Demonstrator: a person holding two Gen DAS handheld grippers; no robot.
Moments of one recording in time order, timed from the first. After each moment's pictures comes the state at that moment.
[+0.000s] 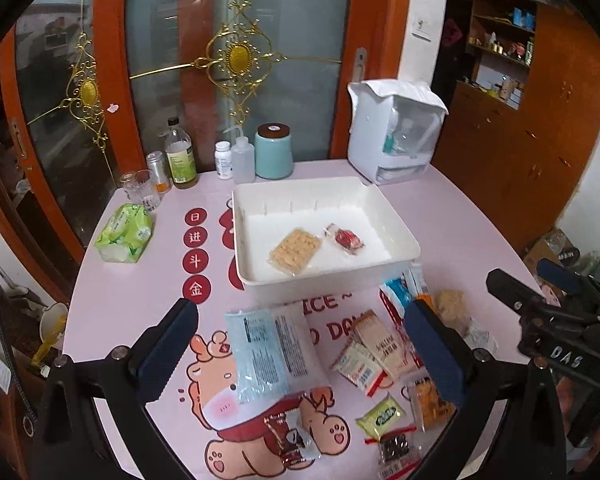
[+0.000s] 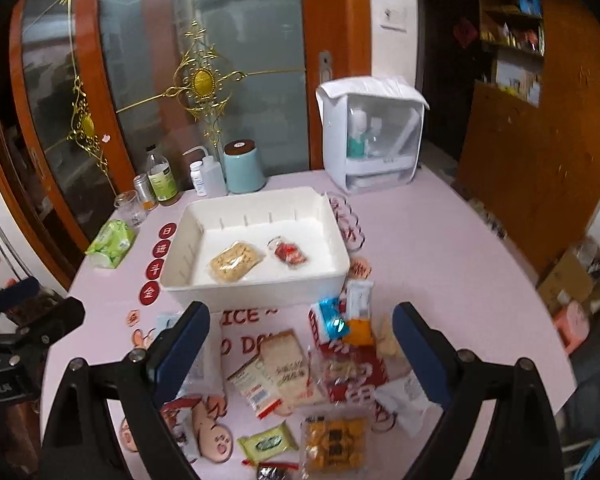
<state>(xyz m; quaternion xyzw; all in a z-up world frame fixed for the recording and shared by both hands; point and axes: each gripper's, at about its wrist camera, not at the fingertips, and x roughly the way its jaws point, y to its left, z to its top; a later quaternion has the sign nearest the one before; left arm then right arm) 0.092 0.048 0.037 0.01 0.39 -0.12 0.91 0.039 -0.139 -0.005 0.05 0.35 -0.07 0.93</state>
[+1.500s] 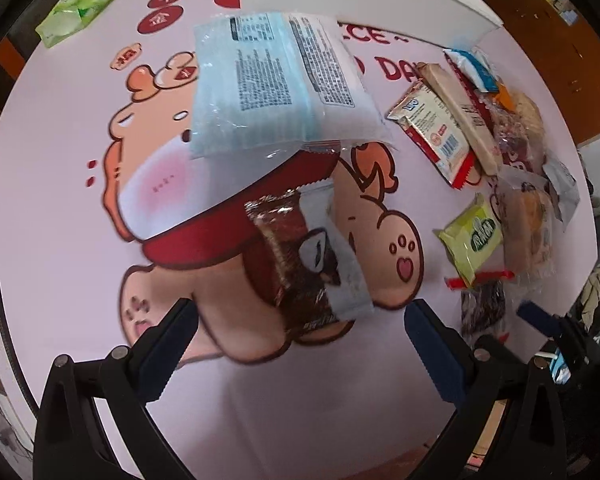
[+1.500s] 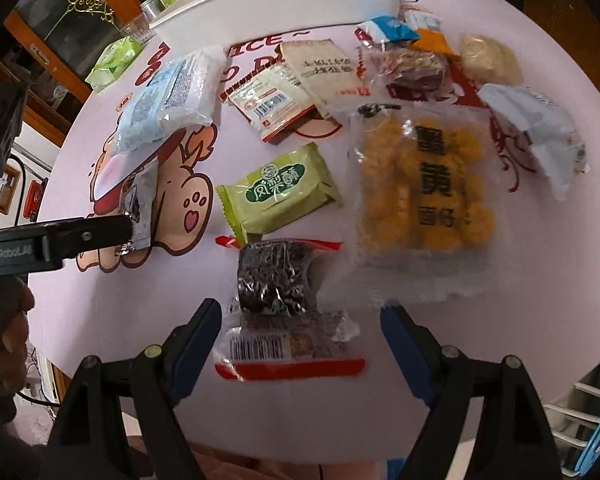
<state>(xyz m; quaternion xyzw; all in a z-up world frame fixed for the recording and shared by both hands) 0.068 0.063 -0.213 -0.01 0.66 -0.11 0.75 -0.024 -0.116 -0.241 0.09 0.58 0.03 0.81</state>
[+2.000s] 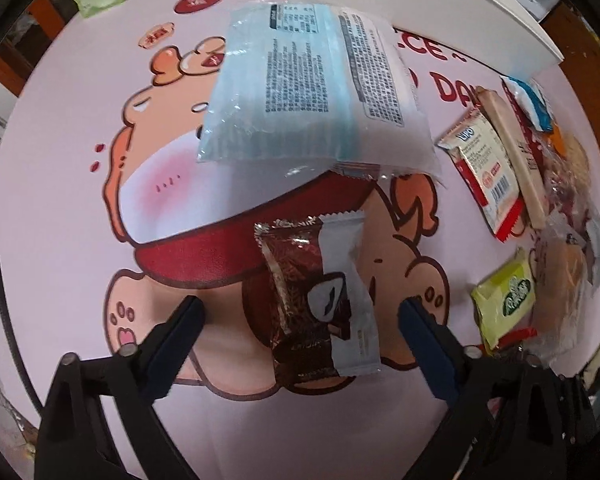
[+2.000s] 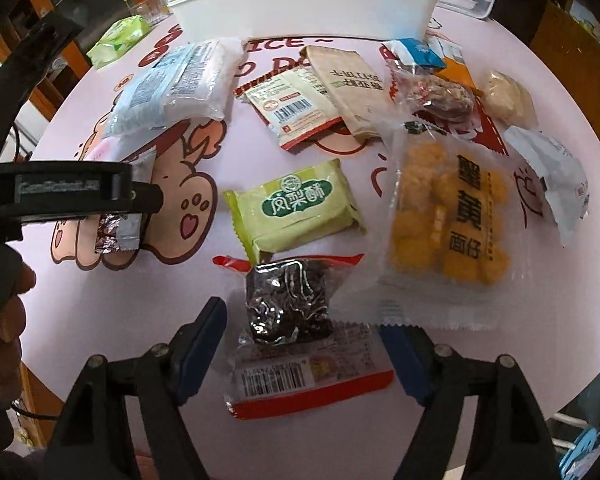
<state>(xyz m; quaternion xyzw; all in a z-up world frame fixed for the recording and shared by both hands) 0.080 0.060 -0.238 -0.03 0.65 -0.01 0.76 -0.016 -0.090 -0.245 0.01 0.57 0.02 0.82</state>
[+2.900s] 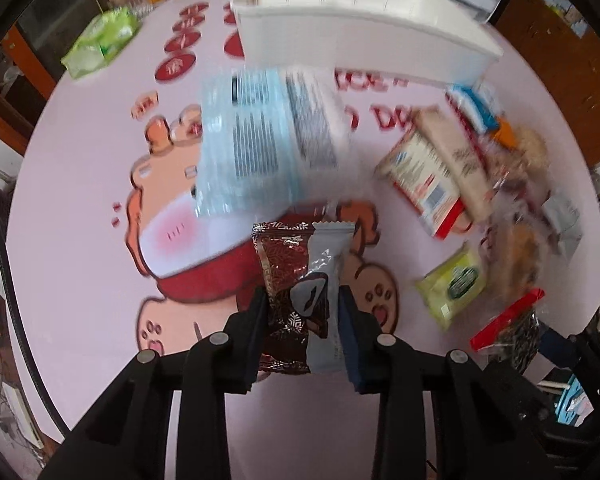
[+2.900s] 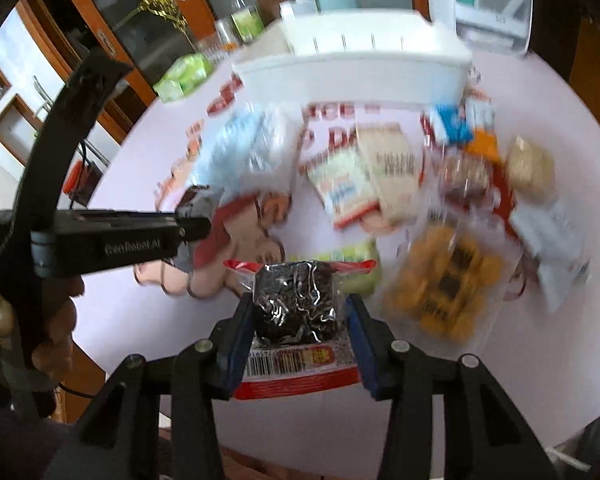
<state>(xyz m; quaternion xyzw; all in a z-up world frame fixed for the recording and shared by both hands) 0.079 0.033 -0.172 0.00 0.61 -0.06 0.79 -0.008 -0.099 -0.168 0.04 0.51 0.13 0.85</state>
